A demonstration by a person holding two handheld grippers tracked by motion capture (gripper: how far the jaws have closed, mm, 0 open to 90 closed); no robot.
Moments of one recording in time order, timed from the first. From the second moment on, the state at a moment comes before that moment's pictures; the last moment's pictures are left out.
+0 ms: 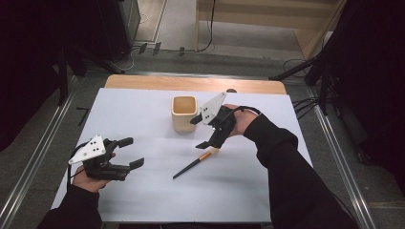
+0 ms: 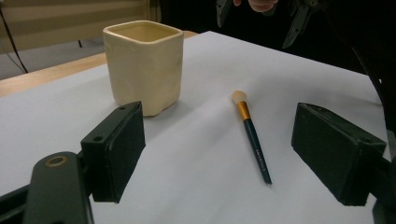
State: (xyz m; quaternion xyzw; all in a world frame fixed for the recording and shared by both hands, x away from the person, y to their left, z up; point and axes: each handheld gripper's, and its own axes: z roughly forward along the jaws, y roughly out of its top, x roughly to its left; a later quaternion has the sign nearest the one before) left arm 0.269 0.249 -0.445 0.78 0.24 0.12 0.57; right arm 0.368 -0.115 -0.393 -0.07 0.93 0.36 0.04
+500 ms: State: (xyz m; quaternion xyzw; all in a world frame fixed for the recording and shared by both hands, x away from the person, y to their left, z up) left arm 0.269 0.249 -0.445 0.78 0.24 0.12 0.57; right arm 0.361 -0.101 -0.397 -0.11 0.96 0.24 0.05
